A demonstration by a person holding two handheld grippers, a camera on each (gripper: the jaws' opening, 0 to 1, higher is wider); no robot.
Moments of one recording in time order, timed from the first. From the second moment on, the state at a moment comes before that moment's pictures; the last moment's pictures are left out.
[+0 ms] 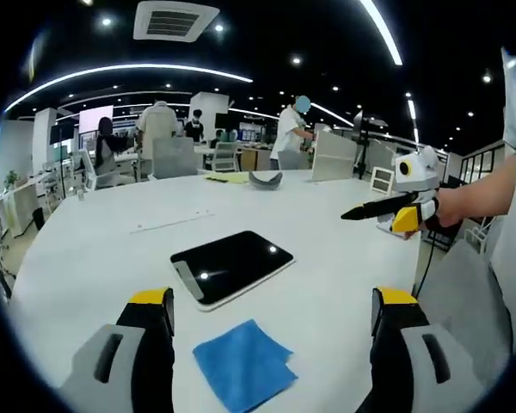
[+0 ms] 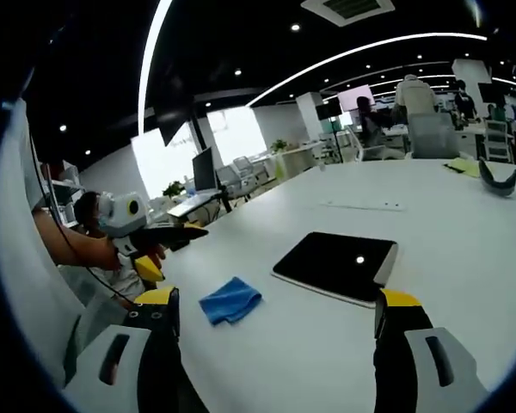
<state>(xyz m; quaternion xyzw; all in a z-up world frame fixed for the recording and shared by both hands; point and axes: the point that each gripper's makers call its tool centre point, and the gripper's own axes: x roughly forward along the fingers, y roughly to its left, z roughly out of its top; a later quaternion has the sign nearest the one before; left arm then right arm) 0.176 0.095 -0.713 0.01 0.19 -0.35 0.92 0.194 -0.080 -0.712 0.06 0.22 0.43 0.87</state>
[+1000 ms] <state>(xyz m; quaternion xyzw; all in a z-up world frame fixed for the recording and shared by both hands) 0.179 0.101 -0.710 0.01 0.19 -0.35 0.92 0.193 -0.077 -0.711 0.06 0.23 0.44 0.87</state>
